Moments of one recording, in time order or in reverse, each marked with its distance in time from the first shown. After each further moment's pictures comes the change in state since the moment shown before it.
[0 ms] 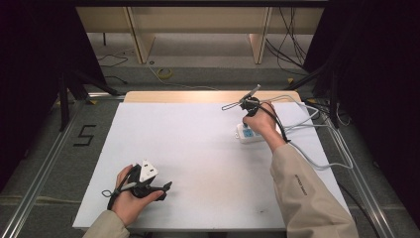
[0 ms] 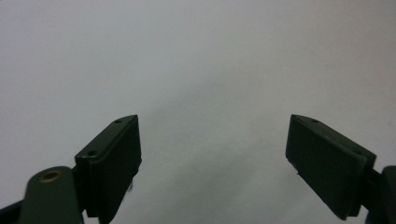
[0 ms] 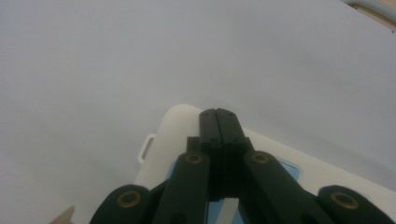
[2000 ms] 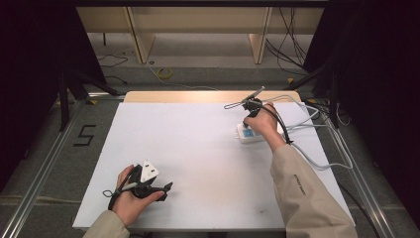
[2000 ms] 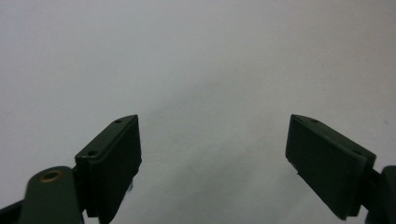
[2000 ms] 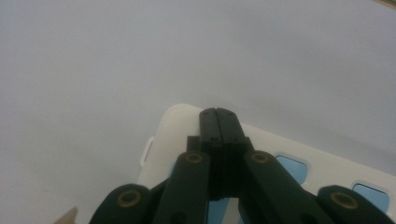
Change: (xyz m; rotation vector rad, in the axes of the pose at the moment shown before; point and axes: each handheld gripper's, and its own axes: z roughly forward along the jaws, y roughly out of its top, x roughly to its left) left arm -0.002 0.000 0.001 0.003 -0.003 0.005; right arm -0.006 -0.008 0.004 -0.035 0.040 0.075
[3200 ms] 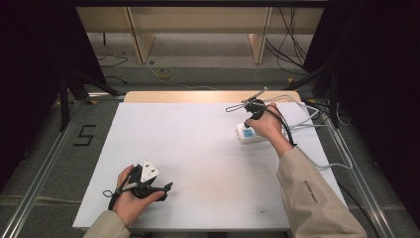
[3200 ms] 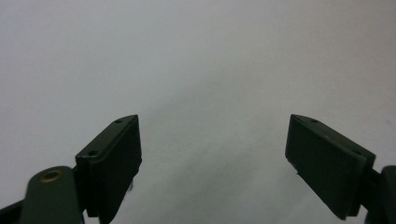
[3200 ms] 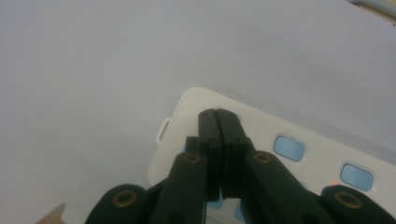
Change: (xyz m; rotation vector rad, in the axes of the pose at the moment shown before) left arm 0.000 0.000 0.001 0.001 0.004 -0.001; right arm 0.005 -0.011 -0.019 -0.029 0.018 -0.060
